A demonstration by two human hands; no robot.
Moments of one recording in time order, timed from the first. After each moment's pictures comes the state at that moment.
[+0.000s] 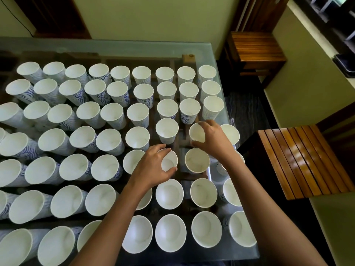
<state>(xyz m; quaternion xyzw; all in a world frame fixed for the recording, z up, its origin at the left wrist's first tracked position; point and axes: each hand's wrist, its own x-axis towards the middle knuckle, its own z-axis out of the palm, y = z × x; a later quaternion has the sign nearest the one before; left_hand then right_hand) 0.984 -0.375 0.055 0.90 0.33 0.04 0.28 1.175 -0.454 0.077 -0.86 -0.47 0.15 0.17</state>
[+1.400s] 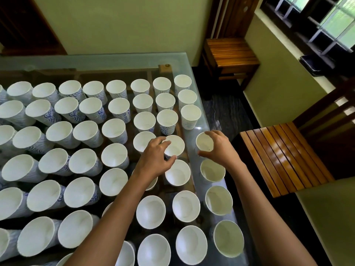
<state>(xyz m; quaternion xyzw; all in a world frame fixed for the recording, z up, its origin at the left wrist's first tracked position) 1.068 -0.367 0.060 0.91 0.29 0.07 0.28 1.234 -0.504 0.063 -0.90 -0.37 0.17 0.18</state>
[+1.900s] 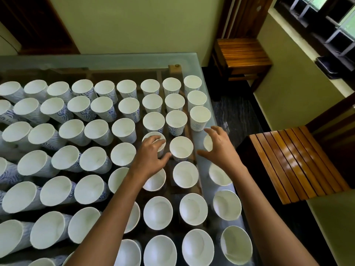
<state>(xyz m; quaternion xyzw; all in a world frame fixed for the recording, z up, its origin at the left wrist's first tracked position) 1.047 -0.345 0.065 0.90 0.33 0.10 0.27 1.218 -0.483 0.071 -0.87 -0.42 0.13 0.19</state>
